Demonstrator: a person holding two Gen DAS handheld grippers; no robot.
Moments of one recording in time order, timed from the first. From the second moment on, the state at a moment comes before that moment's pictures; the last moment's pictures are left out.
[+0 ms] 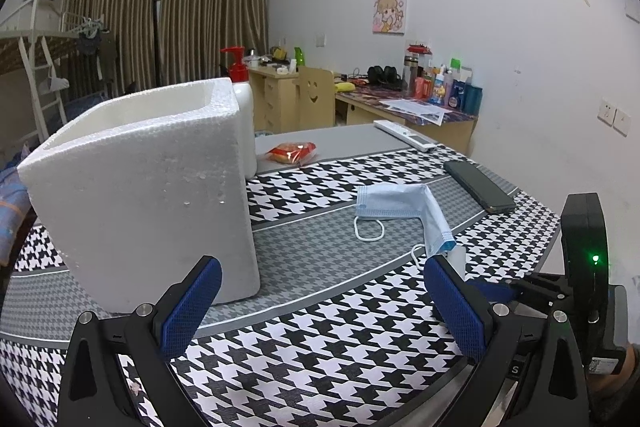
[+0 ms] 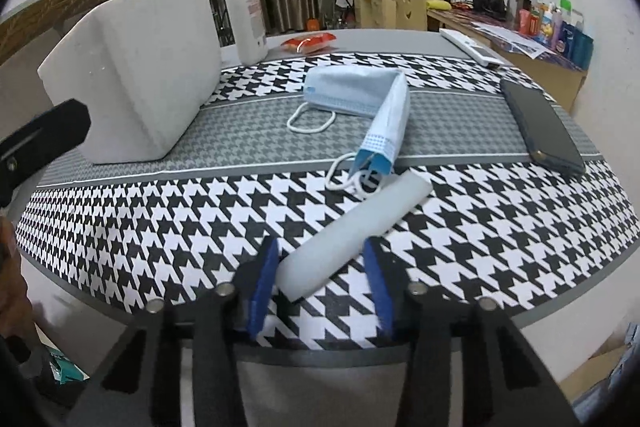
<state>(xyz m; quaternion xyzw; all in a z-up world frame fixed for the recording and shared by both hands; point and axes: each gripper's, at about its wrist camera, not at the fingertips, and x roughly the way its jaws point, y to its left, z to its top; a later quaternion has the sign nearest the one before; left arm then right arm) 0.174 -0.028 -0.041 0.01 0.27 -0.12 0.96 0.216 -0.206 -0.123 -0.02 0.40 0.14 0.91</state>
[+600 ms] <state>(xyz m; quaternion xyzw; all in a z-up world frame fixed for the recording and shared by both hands) 0.163 -0.021 -0.037 0.00 0.26 -0.13 0.96 0.197 -0.254 -0.104 -0.01 0.39 0.09 0.92</state>
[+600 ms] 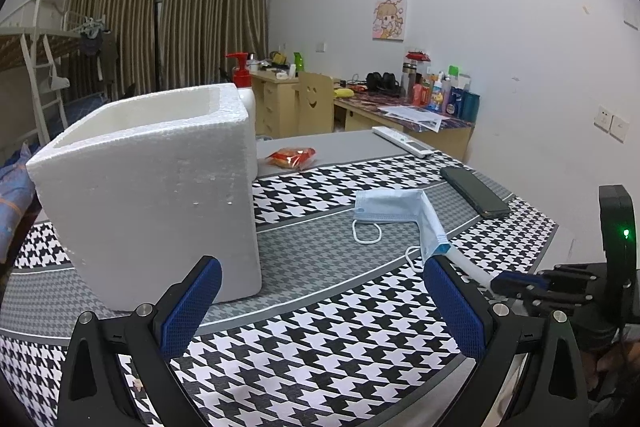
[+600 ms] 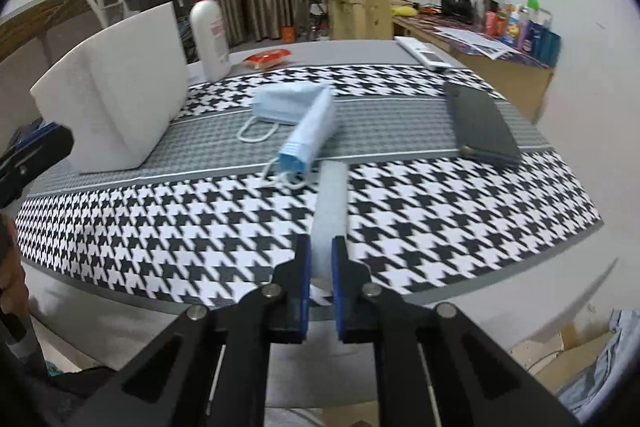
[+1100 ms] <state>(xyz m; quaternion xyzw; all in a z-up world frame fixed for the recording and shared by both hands) 0.164 -0.025 -0.037 0.01 0.26 -0.13 0.96 0.214 -0.250 -0.113 -0.01 0.39 0.09 0.91</state>
